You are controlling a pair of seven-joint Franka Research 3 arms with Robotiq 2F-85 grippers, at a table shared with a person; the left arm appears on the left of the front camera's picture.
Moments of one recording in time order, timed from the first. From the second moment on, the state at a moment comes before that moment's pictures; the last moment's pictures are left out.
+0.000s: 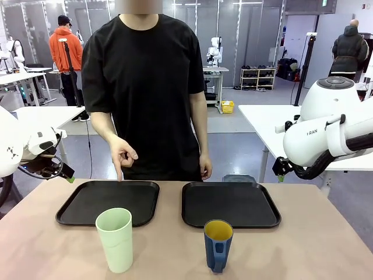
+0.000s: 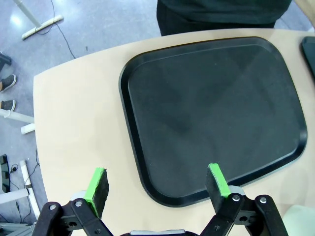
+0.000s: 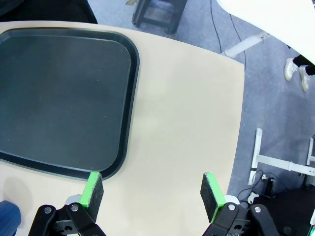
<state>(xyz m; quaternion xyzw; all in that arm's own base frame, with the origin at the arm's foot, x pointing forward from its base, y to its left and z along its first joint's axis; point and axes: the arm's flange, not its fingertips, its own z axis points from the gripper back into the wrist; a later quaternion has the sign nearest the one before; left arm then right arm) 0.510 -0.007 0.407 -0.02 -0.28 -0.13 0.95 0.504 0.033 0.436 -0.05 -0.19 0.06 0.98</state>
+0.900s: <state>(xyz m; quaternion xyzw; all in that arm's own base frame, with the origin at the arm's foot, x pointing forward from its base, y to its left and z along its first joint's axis) 0.510 -0.007 0.407 -0.02 -0.28 -0.13 0.95 0.504 0.033 0.436 -0.05 -0.19 0.06 0.98</state>
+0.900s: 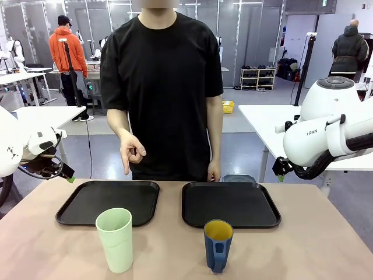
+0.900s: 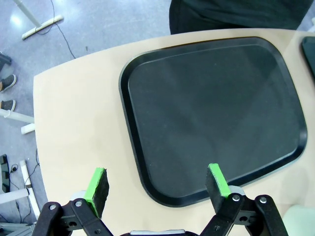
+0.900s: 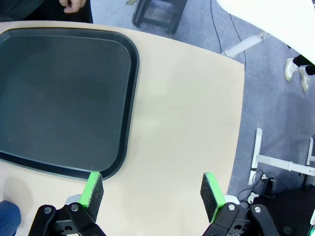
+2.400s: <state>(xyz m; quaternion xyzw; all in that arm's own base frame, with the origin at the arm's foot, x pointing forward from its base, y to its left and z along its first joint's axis) 0.445 -0.006 0.400 0.15 -0.12 -0.63 0.75 0.503 0.033 0.435 -0.05 -0.19 0.06 0.98</state>
